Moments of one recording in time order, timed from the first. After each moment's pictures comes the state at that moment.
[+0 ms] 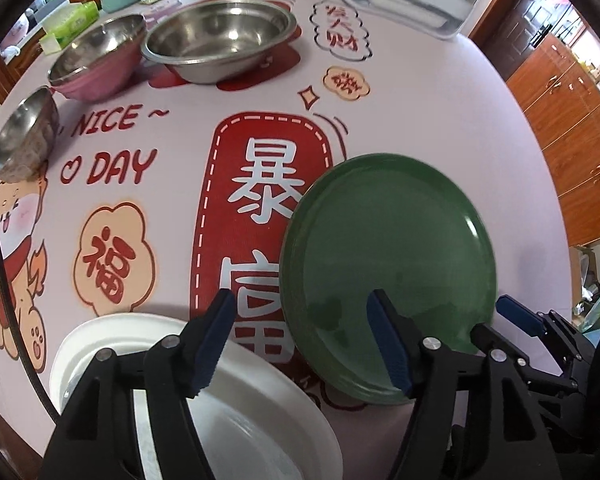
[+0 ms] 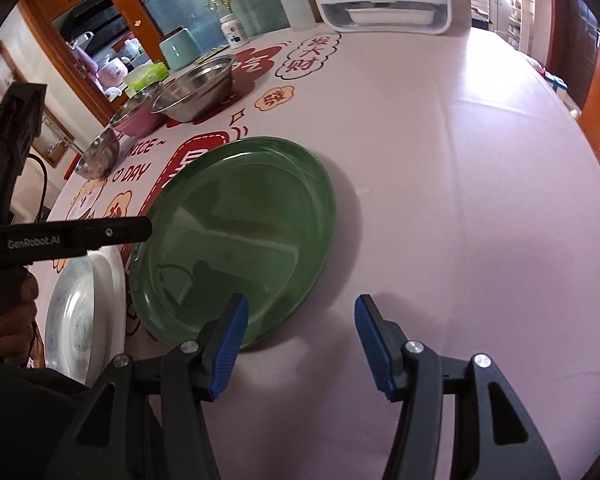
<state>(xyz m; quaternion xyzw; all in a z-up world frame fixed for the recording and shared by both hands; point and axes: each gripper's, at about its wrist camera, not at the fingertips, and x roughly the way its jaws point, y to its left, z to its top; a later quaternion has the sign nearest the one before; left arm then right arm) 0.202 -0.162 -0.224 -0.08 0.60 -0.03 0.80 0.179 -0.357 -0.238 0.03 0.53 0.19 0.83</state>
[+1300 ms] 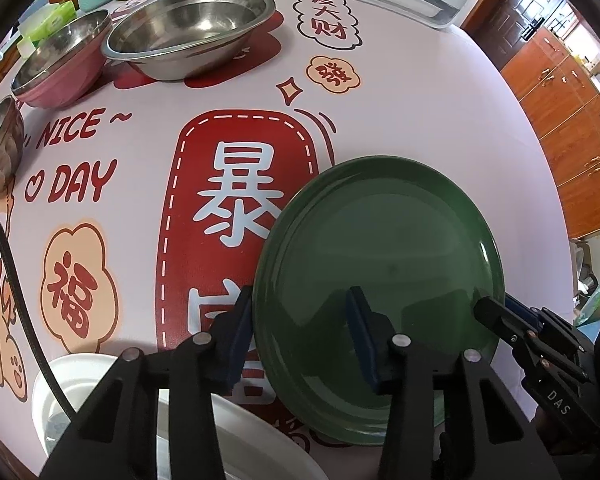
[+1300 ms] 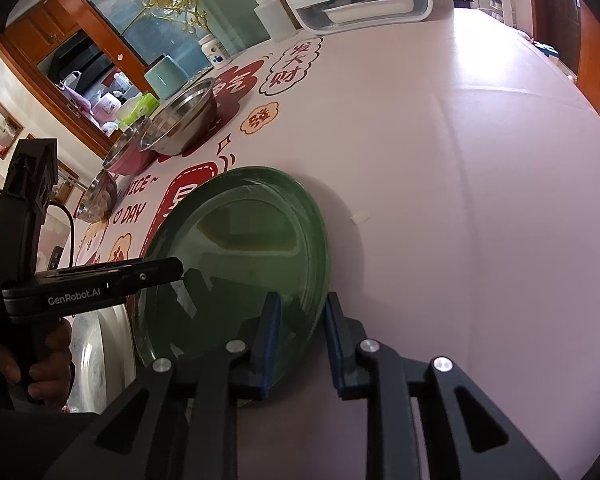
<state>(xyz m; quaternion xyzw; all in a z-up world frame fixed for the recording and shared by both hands) 0.241 -0.187 -0.248 -0.08 0.60 -0.06 0.79 0.204 -0.362 -0.245 0.10 0.52 0.19 0.82</state>
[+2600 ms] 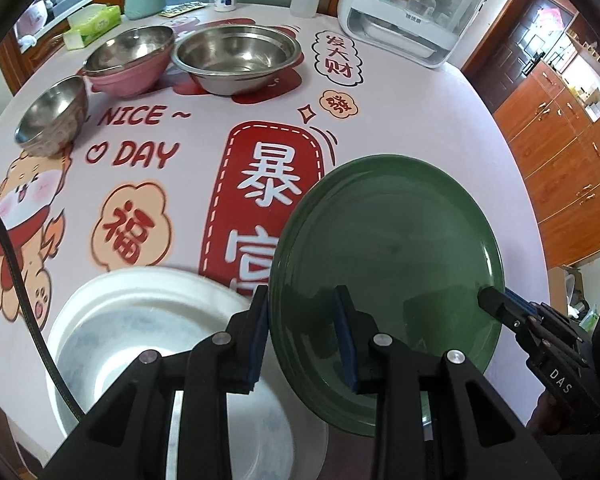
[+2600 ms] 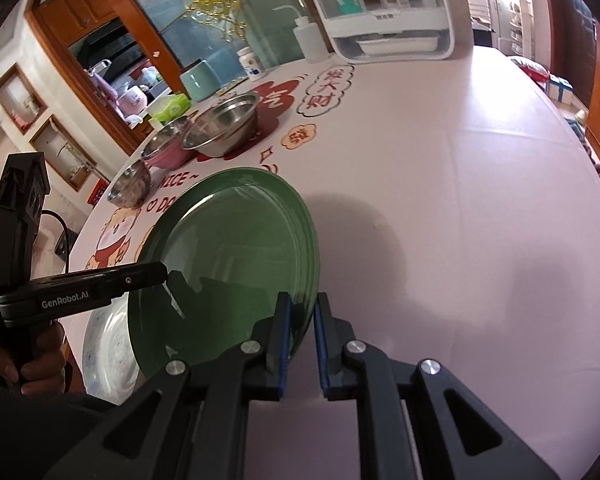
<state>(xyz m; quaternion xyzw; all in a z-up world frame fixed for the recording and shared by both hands) 0.153 -0.157 -0.188 -0.11 0.55 -0.03 0.82 0.164 -0.357 -0.198 0.07 0.48 0.23 0.84</state>
